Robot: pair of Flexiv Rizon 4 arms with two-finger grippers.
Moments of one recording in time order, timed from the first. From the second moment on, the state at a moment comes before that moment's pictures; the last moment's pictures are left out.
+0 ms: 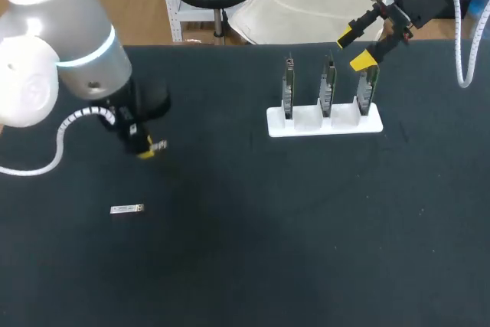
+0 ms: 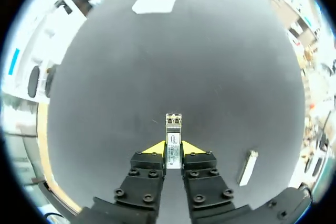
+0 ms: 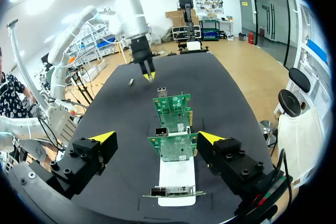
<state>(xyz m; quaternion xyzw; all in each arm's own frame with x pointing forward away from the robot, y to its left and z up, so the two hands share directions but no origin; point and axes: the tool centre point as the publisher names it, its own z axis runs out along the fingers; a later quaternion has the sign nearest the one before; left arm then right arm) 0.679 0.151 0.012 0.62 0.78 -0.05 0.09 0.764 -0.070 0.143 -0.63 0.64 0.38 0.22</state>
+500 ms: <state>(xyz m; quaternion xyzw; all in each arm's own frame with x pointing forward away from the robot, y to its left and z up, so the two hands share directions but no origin) 0.761 0.093 0.134 0.53 0.79 -0.13 0.29 0.764 -0.070 0.143 -0.63 0.64 0.38 0.22</state>
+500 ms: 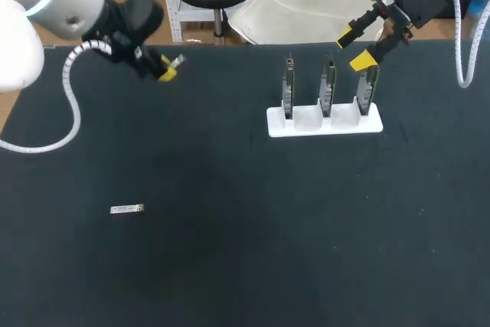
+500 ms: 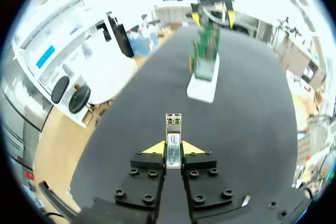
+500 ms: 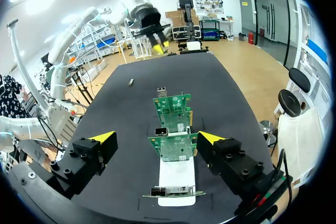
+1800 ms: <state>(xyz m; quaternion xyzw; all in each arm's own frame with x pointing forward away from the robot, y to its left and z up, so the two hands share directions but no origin) 0.785 -0.126 0.243 0.49 0.59 -0.40 0.50 0.764 -0.070 0.143 -0.63 0.64 0.38 0.22</state>
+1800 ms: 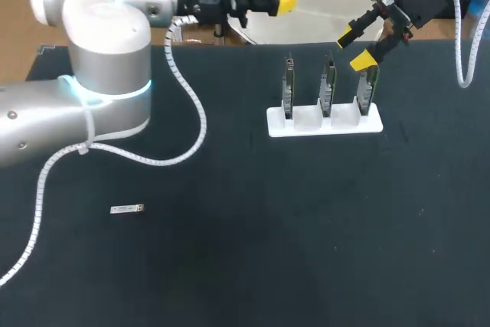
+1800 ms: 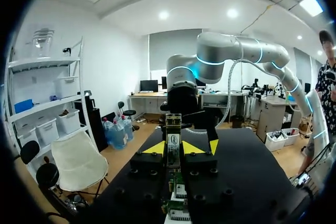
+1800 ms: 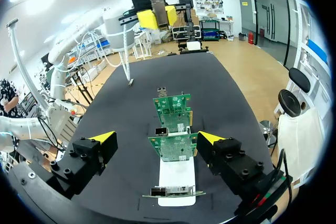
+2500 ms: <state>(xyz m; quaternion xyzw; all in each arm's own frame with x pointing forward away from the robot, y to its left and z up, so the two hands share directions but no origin) 0.770 -0.169 0.219 0.48 0.58 -0.44 0.48 0.764 -0.070 0.143 -0.63 0.64 0.38 0.22</state>
